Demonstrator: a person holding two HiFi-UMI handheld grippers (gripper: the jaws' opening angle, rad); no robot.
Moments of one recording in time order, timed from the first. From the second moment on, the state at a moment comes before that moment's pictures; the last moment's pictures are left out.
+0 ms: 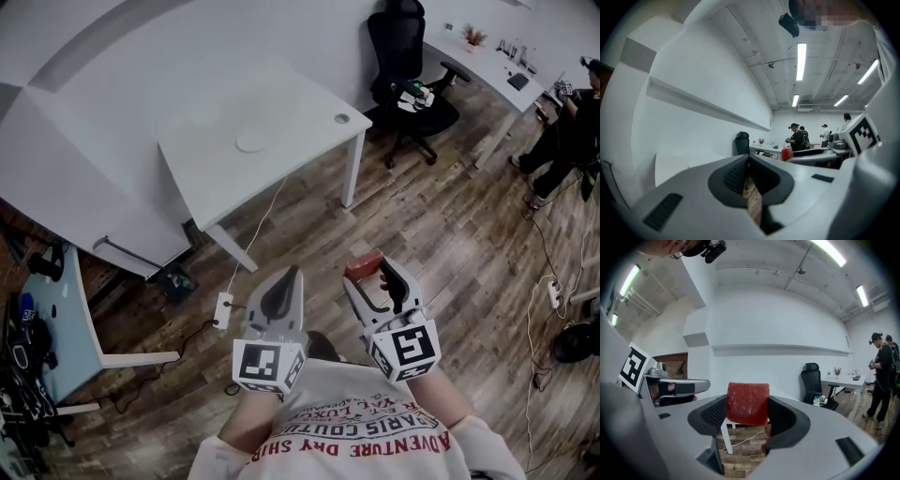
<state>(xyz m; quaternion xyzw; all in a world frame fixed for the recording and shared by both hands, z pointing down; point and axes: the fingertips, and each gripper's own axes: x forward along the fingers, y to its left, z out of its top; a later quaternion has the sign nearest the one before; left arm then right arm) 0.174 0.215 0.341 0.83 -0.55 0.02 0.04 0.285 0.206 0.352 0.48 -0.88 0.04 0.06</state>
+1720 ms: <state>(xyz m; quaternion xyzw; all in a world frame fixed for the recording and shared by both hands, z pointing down) -0.097 -0.230 0.374 0.73 -0.67 0.03 0.09 0.008 -0.276 0.386 0.33 -0.93 0.08 0.13</state>
